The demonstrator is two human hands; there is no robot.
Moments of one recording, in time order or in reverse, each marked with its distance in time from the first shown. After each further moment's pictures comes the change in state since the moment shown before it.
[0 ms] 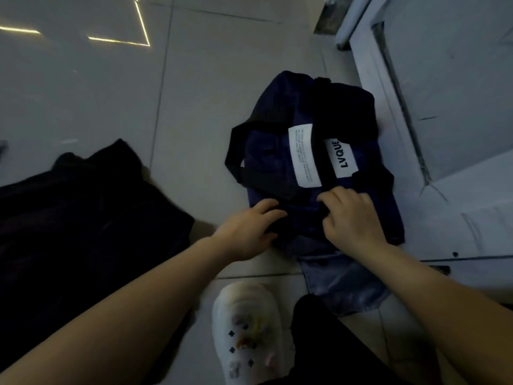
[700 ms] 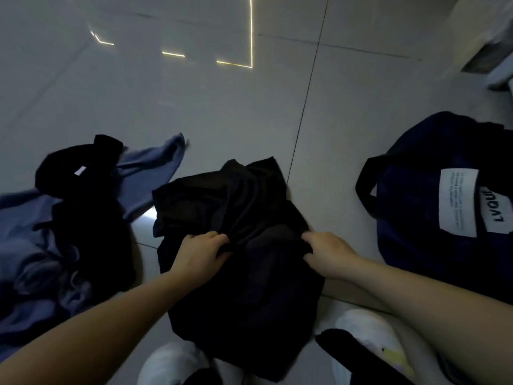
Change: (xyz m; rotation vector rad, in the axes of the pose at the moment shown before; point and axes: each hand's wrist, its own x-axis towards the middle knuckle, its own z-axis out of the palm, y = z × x) left_hand -0.250 -0.183 -0.020 0.228 0.360 -0.594; right_hand 0.069 -0.253 0.032 0.218 -0.677 -0.175
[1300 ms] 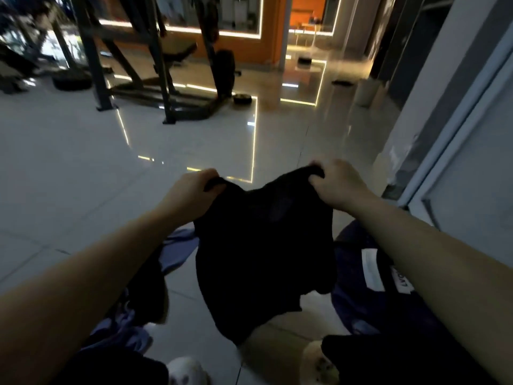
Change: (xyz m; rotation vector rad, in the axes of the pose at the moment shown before) left_hand -0.118 0.097 -0.330 -0.325 0.575 0.025; right_hand -0.259 -0.115 -0.225 0.067 0.916 -0.285
